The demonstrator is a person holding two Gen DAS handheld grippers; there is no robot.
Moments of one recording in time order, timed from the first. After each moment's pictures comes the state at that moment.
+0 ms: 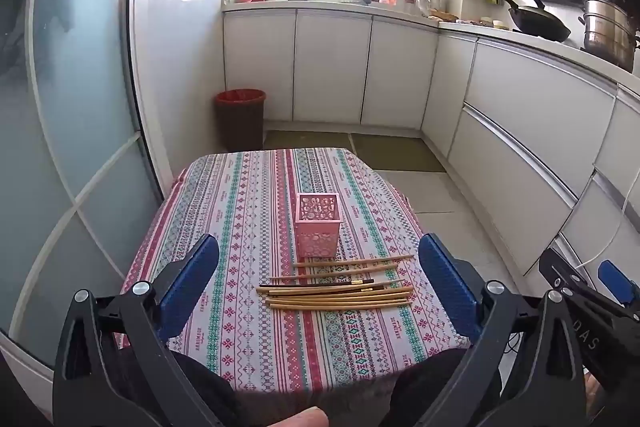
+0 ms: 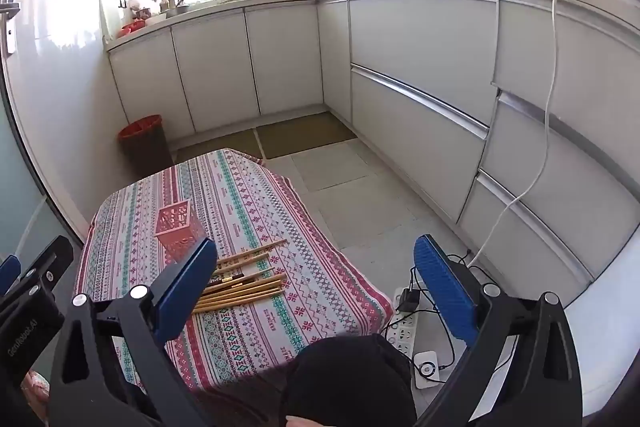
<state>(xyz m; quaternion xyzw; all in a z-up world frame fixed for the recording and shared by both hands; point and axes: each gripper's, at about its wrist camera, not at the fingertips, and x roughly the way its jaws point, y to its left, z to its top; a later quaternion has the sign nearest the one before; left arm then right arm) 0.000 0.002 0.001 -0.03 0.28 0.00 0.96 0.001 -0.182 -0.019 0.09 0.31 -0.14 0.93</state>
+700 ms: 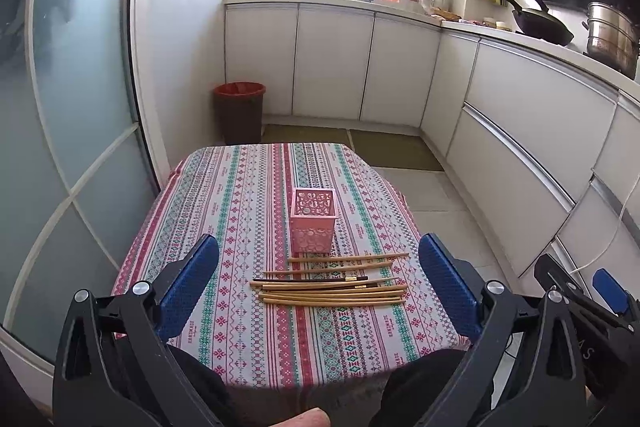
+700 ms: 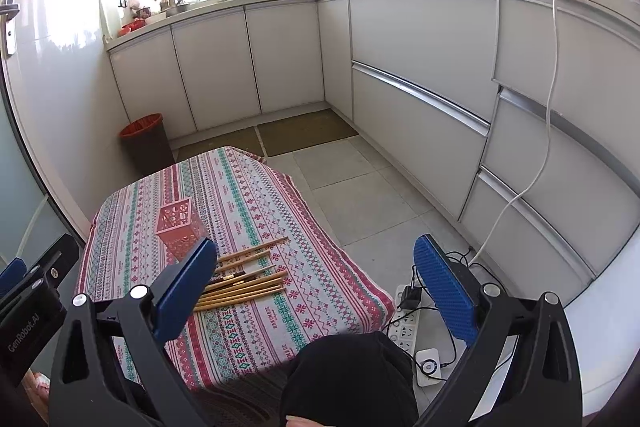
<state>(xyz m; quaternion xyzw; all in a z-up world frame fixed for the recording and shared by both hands) 0.000 -0.002 0.002 -0.04 0.29 0.00 0.96 -0.003 -0.183 -0.019 0.10 0.31 -0.14 0.93</state>
